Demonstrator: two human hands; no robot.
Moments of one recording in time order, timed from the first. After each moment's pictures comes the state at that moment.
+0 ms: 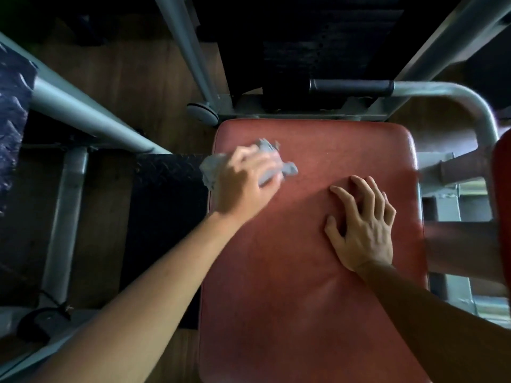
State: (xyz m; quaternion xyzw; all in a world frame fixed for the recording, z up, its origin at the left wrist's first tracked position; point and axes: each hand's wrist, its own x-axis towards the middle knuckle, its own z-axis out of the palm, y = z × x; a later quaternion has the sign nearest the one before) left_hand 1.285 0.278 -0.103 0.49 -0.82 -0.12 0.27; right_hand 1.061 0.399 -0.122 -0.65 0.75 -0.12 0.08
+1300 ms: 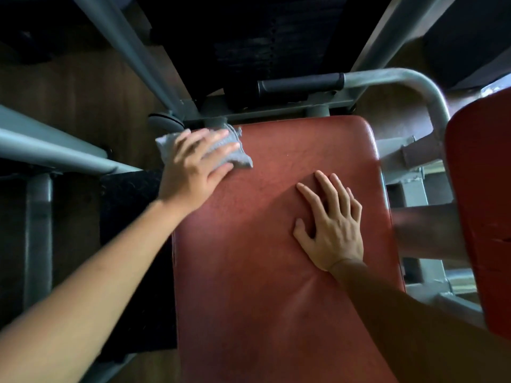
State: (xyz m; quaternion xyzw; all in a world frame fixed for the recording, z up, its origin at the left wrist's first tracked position) left_hand 1.305 0.214 -0.119 0.39 -0.90 -0.02 0.20; right_hand 1.058 0.397 -0.123 -0.64 0.76 -0.11 0.10
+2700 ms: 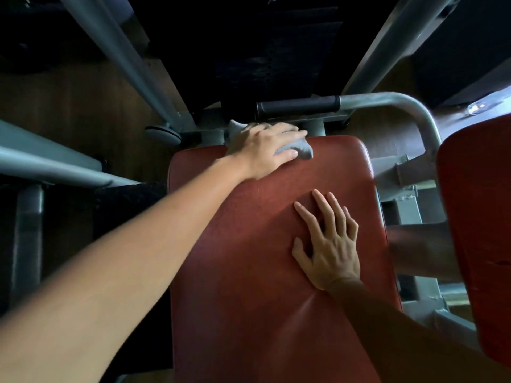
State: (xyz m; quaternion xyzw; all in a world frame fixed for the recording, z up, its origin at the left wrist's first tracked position) left_hand 1.179 0.162 -0.097 0.37 -0.89 -0.28 -0.01; right_hand 1.059 0.395 -0.124 -0.65 0.75 -0.10 0.09
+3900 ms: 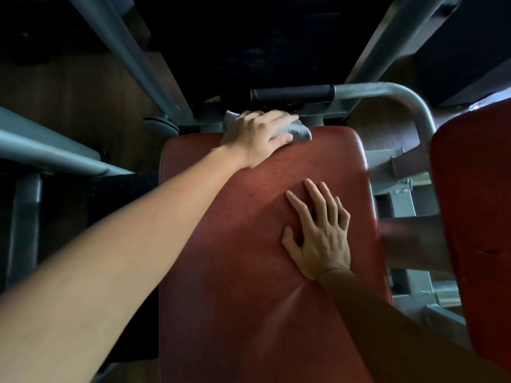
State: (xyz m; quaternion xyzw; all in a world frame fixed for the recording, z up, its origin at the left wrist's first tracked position) left_hand 1.174 0.165 -0.107 0.37 -0.91 -0.18 0.06; right_hand 1.057 0.397 -0.128 -0.65 0.75 -0.12 0.09
